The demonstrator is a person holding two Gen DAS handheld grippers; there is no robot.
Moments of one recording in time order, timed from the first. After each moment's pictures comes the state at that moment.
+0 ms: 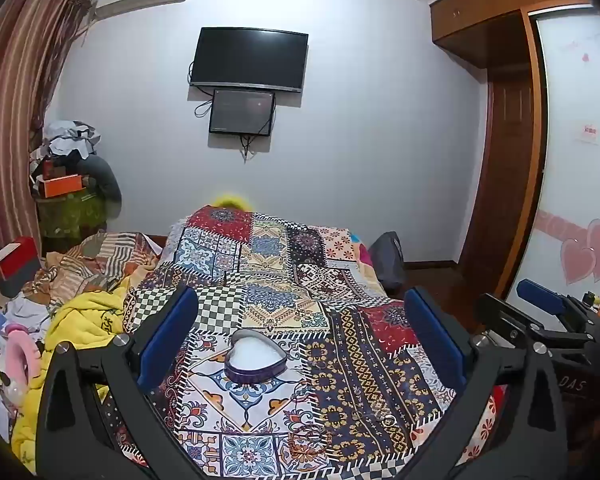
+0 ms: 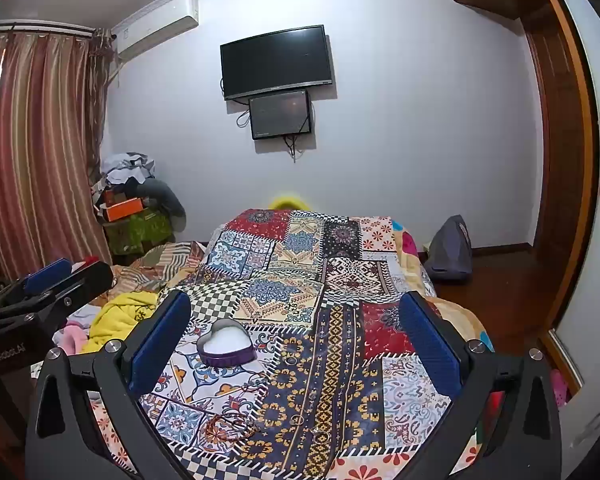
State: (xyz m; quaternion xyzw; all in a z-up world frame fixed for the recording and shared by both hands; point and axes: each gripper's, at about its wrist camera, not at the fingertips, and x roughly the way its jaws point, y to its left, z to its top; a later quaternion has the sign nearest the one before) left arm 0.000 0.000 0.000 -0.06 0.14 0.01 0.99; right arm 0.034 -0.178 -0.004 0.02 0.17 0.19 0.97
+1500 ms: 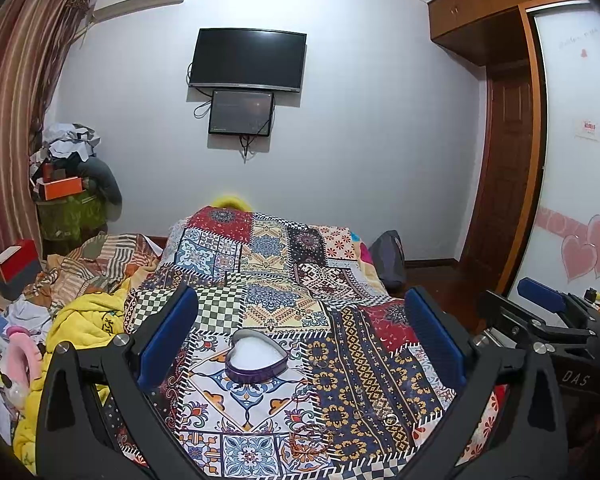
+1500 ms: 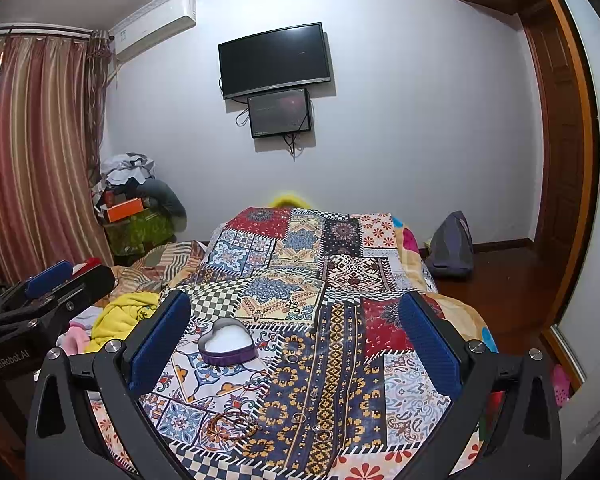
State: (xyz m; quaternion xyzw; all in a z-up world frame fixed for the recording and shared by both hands) left arm 0.000 -0.002 -0.002 -0.06 0.14 0.01 0.99; right arm 0.038 -0.178 -0.007 0.03 0.18 0.19 0.96
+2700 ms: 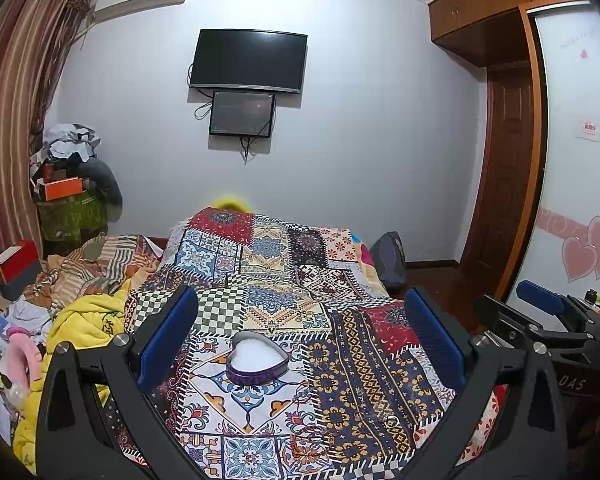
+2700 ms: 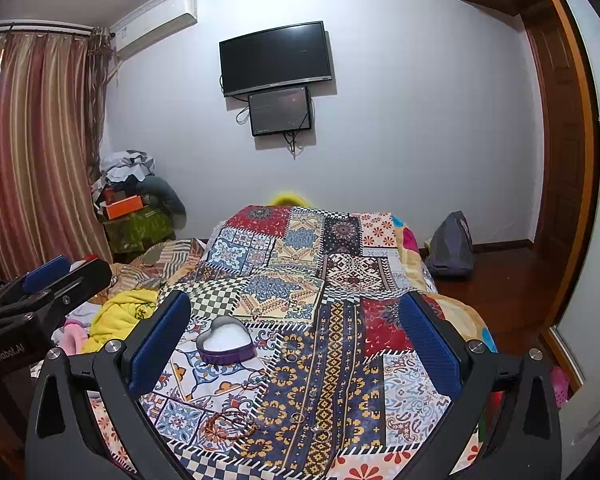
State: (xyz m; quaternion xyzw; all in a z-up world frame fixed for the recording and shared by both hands) left arm 0.002 -0.003 0.000 -0.05 0.14 0.01 0.99; right arm 0.041 -0.175 -0.009 0.02 0.18 0.19 0.96
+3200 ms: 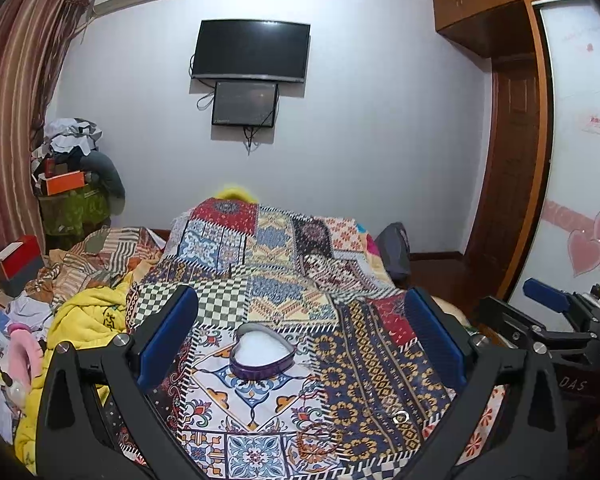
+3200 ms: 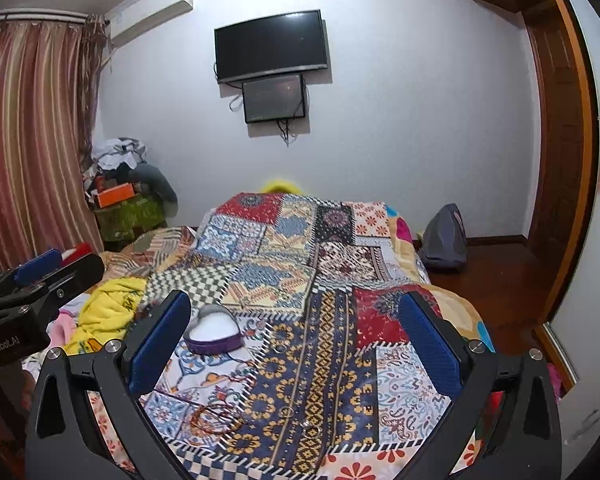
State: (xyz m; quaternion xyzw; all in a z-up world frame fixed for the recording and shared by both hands) left arm 0.017 0.004 -0.012 -0.05 0.16 0.02 0.99; right arm 0.055 -0.174 -0.029 0.01 0.21 0.17 0.96
